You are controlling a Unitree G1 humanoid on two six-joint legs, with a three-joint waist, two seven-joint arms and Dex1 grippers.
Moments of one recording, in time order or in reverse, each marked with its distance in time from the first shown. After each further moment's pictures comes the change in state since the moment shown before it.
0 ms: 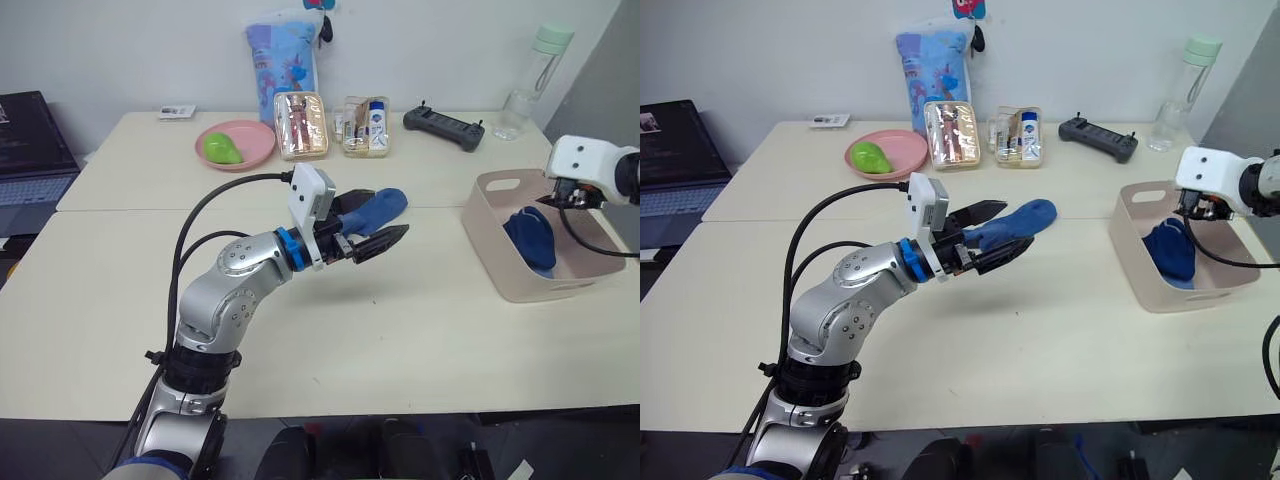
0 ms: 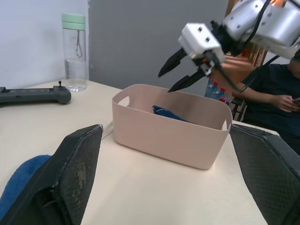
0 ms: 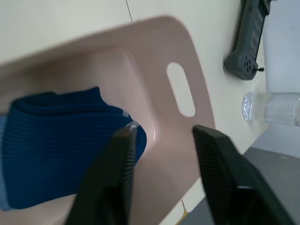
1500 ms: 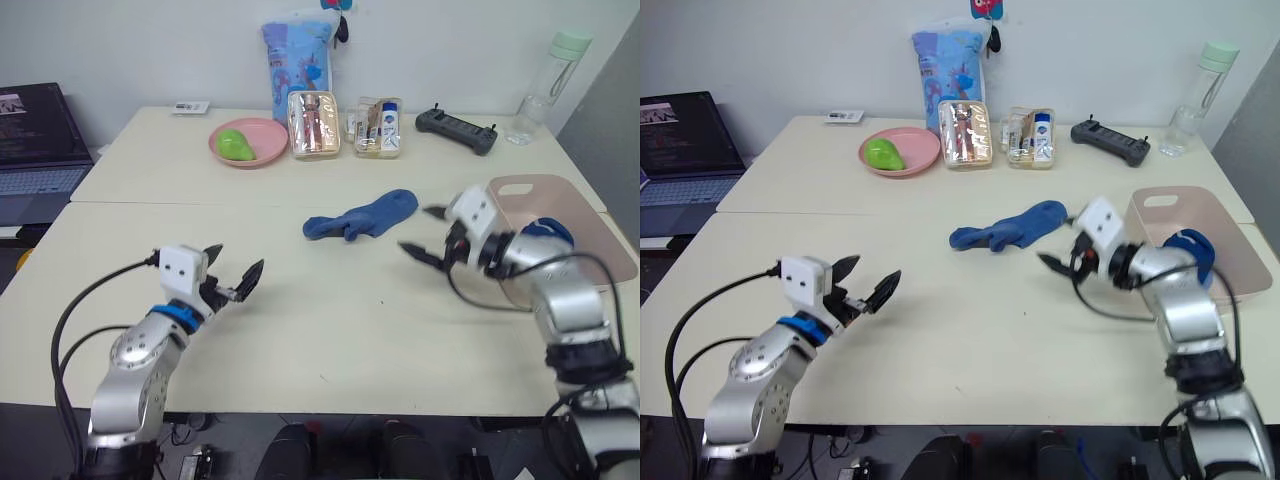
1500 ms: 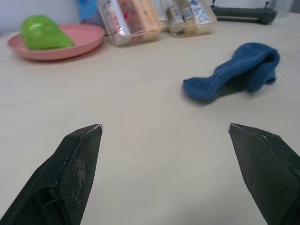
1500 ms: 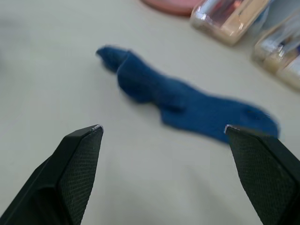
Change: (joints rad) left arm 0.593 0.107 0.337 0.020 0.218 -0.343 0.182; right arm 0.623 0.488 -0.220 -0.853 0.459 0.554 -0.312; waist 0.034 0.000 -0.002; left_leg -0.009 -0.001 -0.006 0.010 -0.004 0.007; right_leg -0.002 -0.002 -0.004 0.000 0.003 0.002
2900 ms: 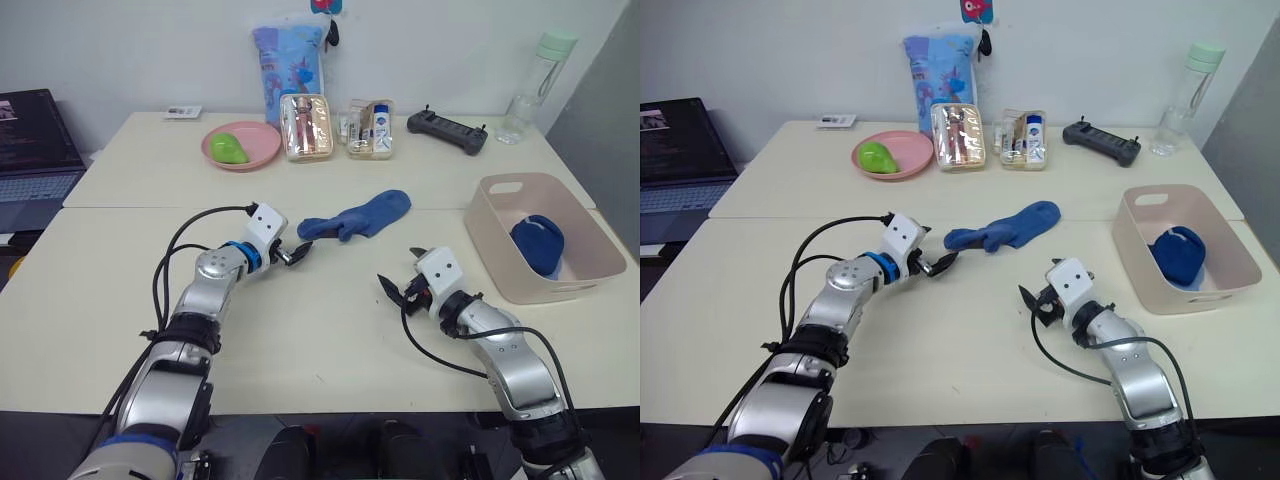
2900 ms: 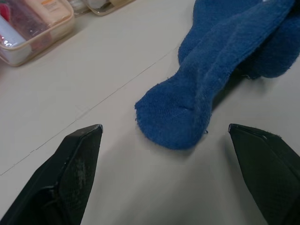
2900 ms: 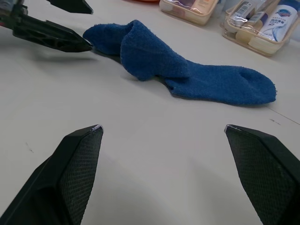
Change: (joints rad) left arm -0.802 -0.031 -0.314 1.121 0.339 -0.413 -0.188; right arm 0.234 0.193 0.104 -0.183 -0.122 -0.050 -0.337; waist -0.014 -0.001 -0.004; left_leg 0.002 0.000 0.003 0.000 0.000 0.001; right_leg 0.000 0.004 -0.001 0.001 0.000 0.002
